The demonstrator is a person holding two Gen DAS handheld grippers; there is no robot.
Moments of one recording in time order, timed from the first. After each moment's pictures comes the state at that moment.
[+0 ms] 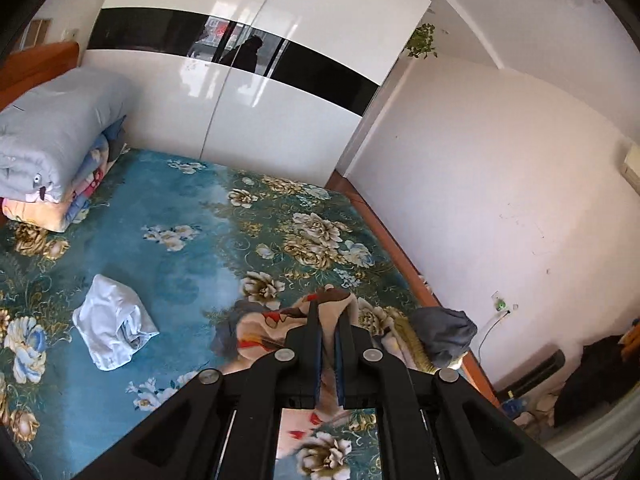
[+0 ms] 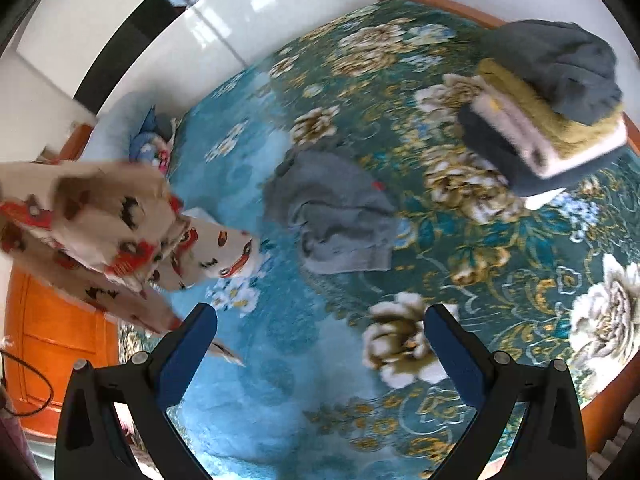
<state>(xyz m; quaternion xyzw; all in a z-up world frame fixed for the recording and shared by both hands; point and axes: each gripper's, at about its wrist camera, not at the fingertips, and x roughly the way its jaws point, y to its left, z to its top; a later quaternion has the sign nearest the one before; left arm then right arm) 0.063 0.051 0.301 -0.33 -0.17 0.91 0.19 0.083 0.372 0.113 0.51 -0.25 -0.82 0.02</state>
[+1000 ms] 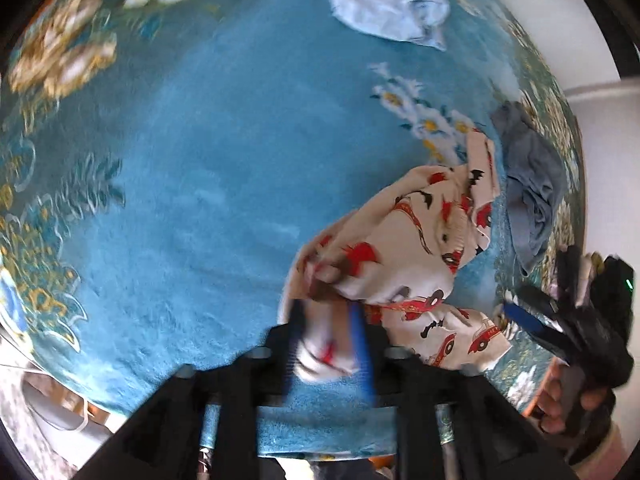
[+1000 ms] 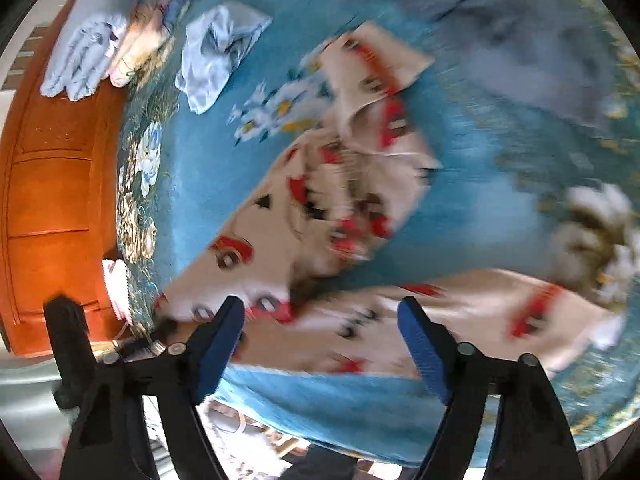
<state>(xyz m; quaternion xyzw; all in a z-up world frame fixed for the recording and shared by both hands) 0.168 -0.137 -0.104 -0.65 -0.33 0.68 -0.07 0.031 0.120 -0.094 0.72 -0.19 -0.65 0.17</state>
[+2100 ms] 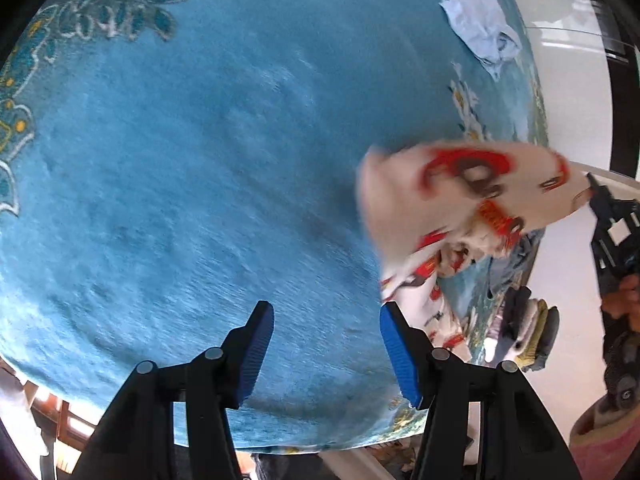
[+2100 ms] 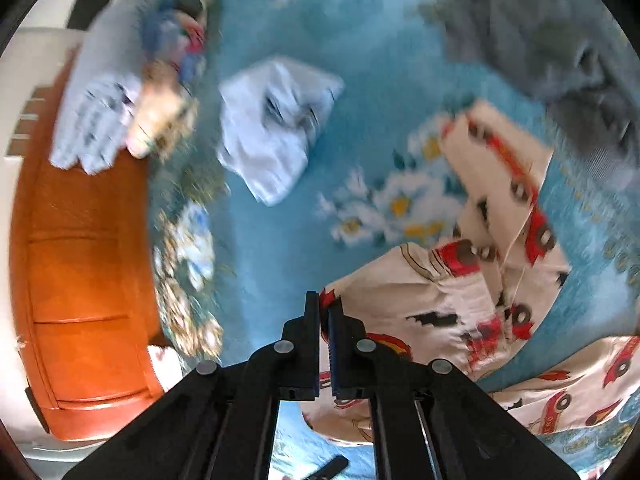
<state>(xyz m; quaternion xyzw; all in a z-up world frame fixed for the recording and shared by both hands) 0.259 -0.163 -0.173 -0.60 -0.51 0.61 -0.04 -0.059 0.031 -0.037 0.63 -0.27 -0.71 0.13</state>
